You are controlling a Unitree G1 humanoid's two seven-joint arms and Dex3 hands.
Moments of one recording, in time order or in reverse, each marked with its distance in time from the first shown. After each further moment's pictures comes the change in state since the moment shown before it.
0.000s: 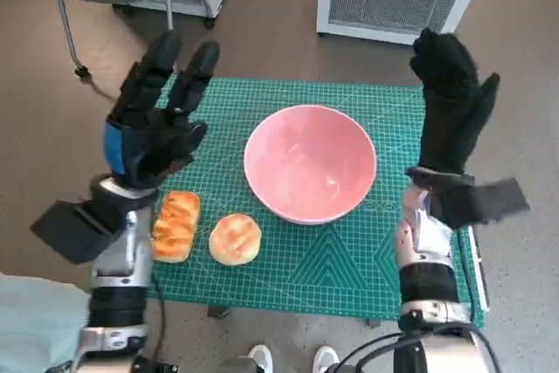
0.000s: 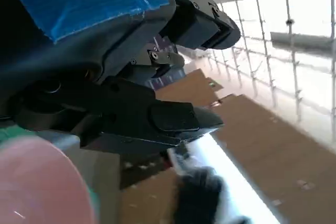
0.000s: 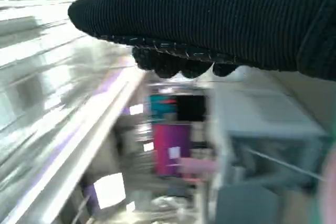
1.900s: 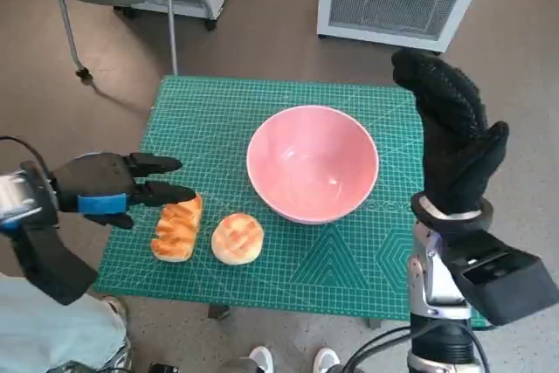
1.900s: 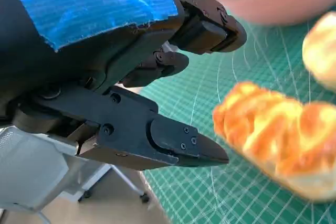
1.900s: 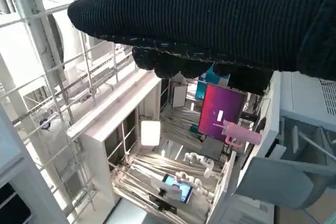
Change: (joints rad) left arm -0.245 0.727 -0.577 0.353 1.392 -0.464 0.660; right arm 0.220 -0.015 0.133 -0.527 0.004 0.198 0.050
